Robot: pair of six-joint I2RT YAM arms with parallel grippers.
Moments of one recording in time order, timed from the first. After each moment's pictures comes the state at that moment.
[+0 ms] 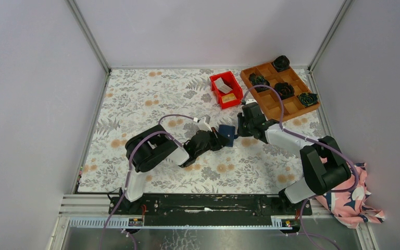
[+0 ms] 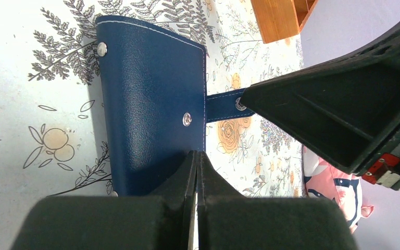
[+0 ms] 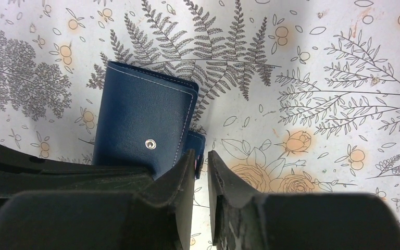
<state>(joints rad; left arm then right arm) -0.86 2.02 0.72 0.97 -0.07 -1.04 0.47 1.52 0.82 -0.17 0.07 0.36</state>
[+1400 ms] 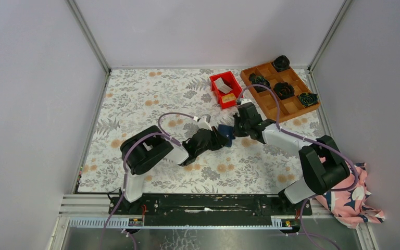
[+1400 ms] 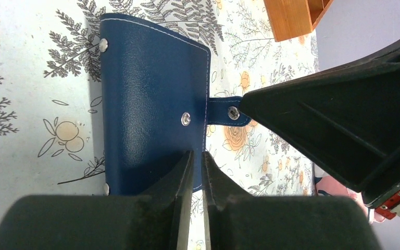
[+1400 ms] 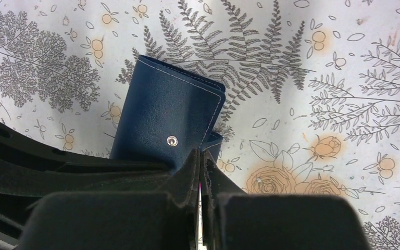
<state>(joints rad) -0.87 1.97 0.74 0.84 -0.09 -1.02 0.51 1.52 0.83 -0.18 0.06 0.37</state>
